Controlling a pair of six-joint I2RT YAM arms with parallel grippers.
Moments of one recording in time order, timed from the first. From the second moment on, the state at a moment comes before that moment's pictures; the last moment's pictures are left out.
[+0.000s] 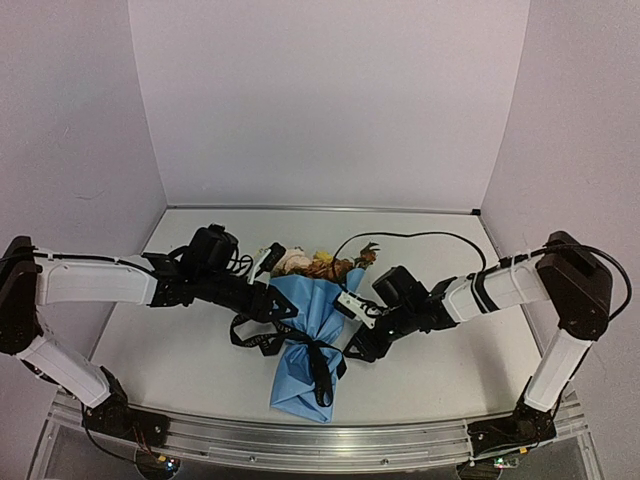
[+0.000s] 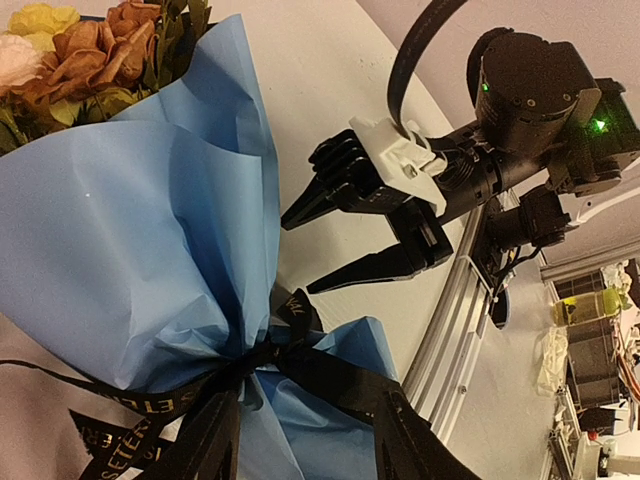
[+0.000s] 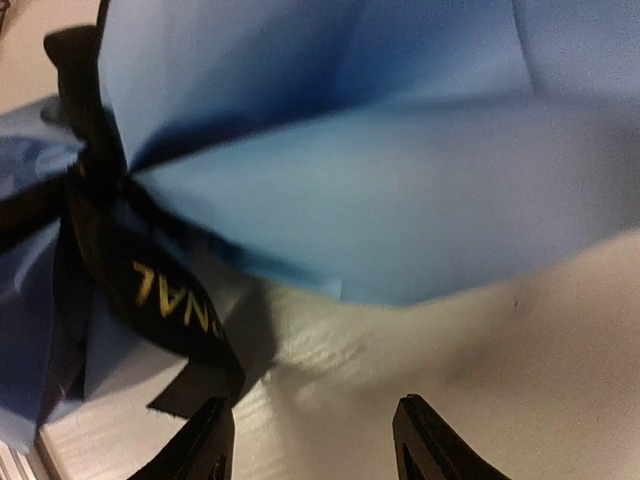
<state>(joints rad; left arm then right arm) -0.81 1.44 0.83 -0.04 0.53 -0.42 0.85 1.76 0.86 -0.07 -0.29 -0.07</state>
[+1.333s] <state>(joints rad) -0.79 1.49 0.78 0.03 0.53 -0.48 0.94 1.80 0.84 0.07 -0.31 -0.05</state>
